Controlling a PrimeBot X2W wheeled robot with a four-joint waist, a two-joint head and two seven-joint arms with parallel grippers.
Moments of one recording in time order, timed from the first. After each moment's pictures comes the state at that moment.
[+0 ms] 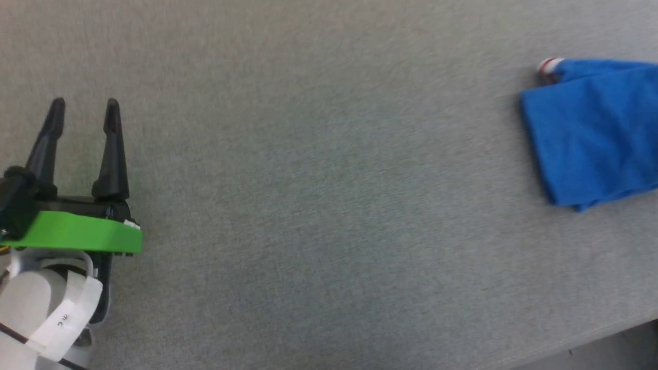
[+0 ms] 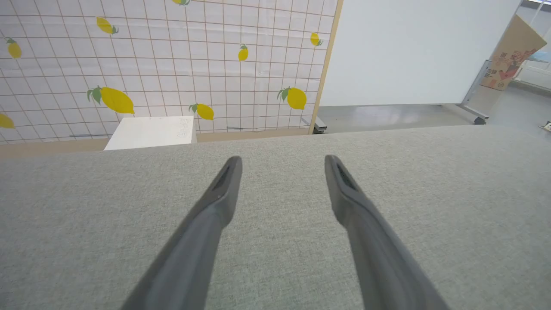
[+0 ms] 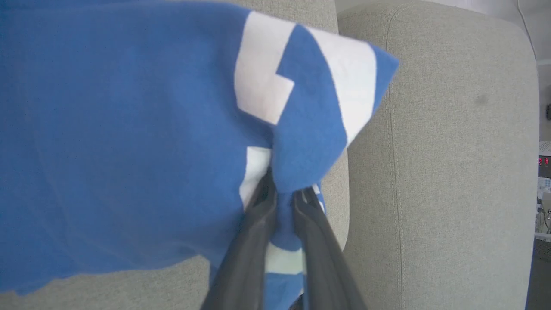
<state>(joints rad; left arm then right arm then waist) -0.24 0.48 -0.12 -0.19 -0.47 0.09 -0.14 -0.61 -0.65 -0.03 0.31 0.29 0.13 0.86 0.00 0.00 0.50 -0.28</state>
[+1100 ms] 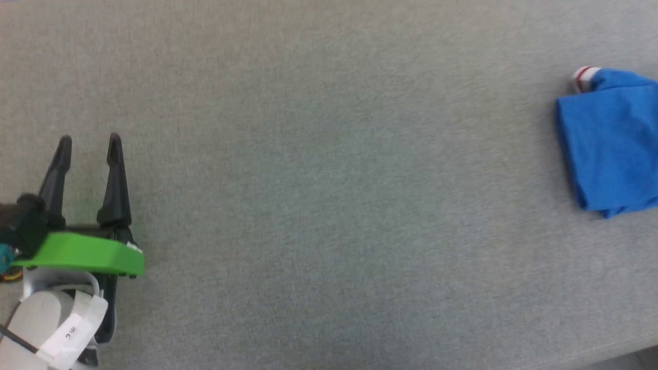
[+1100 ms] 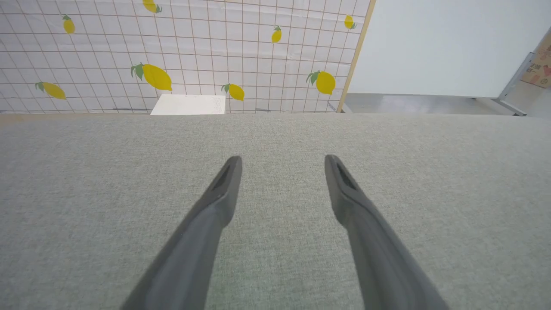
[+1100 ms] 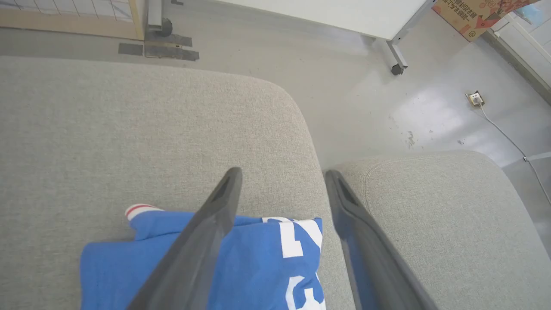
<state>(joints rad) -0.19 0.47 -0.12 -0.11 -0.51 0.10 -0.17 -0.80 -0.66 -0.04 0.38 0.32 0.13 0.57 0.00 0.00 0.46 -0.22</state>
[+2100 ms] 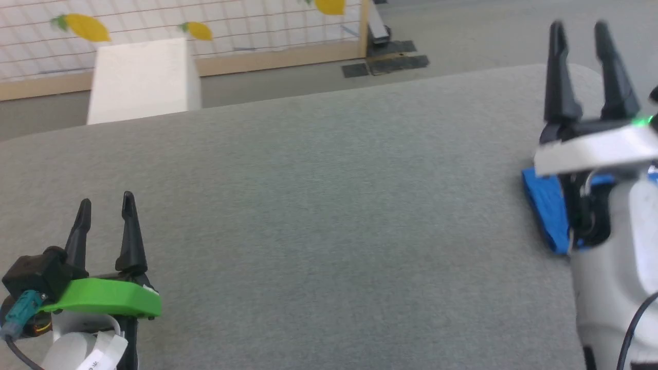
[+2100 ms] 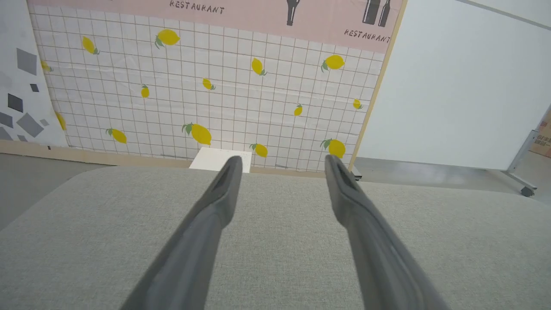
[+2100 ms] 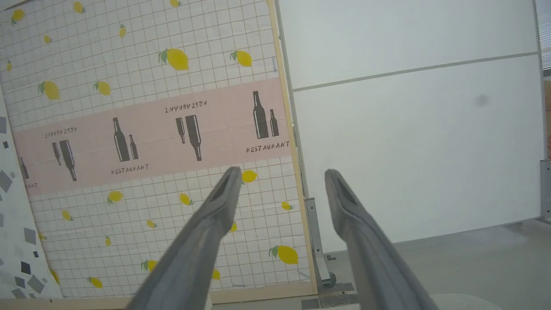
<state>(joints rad) -0.07 0.38 -0.10 -0.01 -0.55 0.11 -0.25 -0.56 -0.10 -0.06 0.22 0.31 0.13 -0.20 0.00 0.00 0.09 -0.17</state>
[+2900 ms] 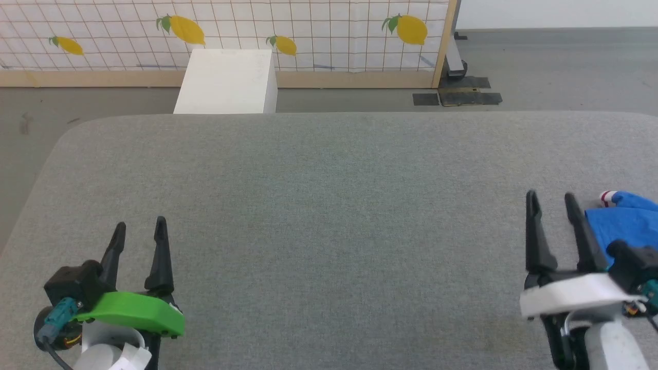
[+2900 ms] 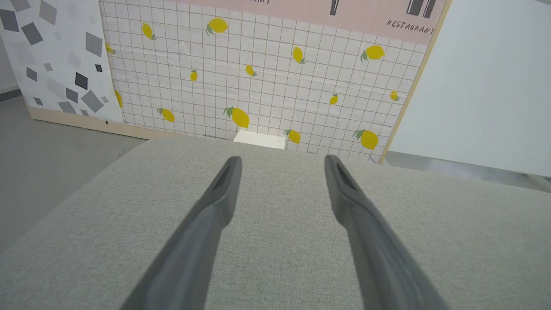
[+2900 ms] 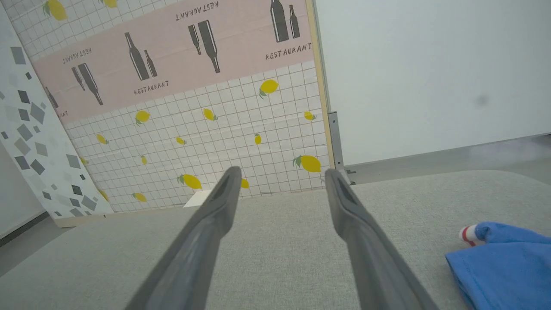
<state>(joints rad) -0.06 0.35 -0.17 0.09 -0.55 0.08 -0.25 -0.11 -0.05 -0.08 0.16 0.27 0.13 -0.25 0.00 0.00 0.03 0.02</state>
